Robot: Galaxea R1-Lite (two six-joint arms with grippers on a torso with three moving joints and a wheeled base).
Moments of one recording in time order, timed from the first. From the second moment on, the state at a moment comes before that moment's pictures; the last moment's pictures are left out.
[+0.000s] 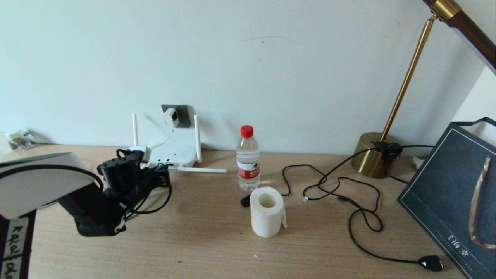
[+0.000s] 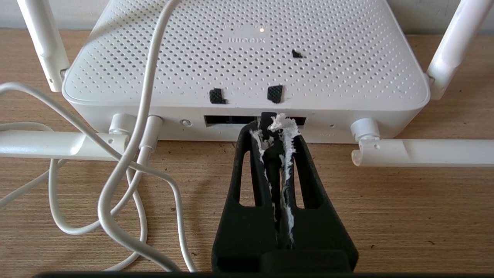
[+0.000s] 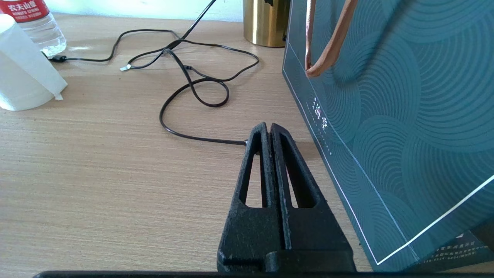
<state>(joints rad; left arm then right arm) 0.00 2.37 -0.90 -1.28 -0.07 0.09 0.00 0.00 -0.01 0.00 0.00 0.00</state>
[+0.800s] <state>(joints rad) 0.00 2.38 -0.91 -1.28 -0.07 0.09 0.00 0.00 -0.01 0.00 0.00 0.00</state>
